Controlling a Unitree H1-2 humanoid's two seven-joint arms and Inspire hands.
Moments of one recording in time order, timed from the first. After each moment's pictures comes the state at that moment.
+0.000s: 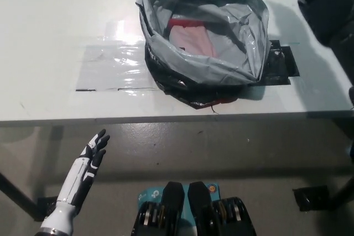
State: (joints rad) left_arm -0.05 0.19 -0.01 0.07 0.10 -0.19 -0.10; right_arm -1.47 -0.26 0.44 1.22 -0.27 0.19 0.07
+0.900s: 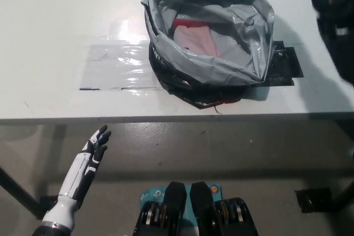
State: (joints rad) left_arm -0.09 0.19 -0.01 0.10 0.09 -0.18 -0.10; right_arm -1.10 -0.35 0.29 0.36 -0.28 0.32 0.17
